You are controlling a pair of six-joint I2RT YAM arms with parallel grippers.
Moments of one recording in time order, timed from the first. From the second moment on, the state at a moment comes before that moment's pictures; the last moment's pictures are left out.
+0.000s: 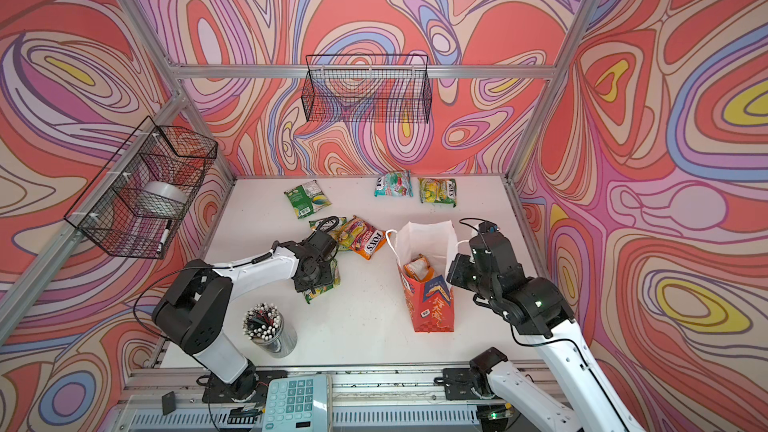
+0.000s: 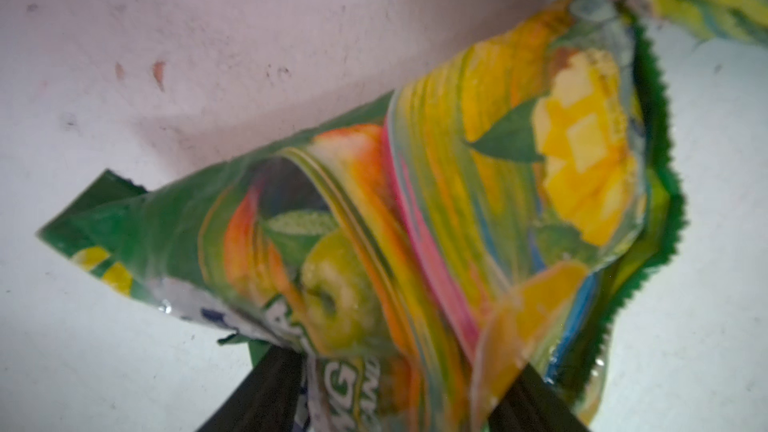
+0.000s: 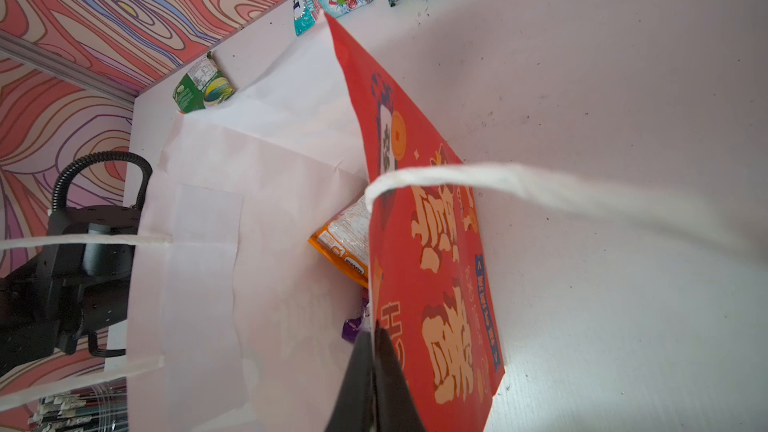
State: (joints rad) left arm -0.57 1.67 0.96 -0.66 -0.17 -0.84; right arm 0.44 0.80 1.12 -1.09 0.08 0.70
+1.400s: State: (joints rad) left arm -0.77 1.24 1.12 -0.86 -0.20 -0.84; right arm 0.44 0.77 1.12 -1.08 0.07 0.67
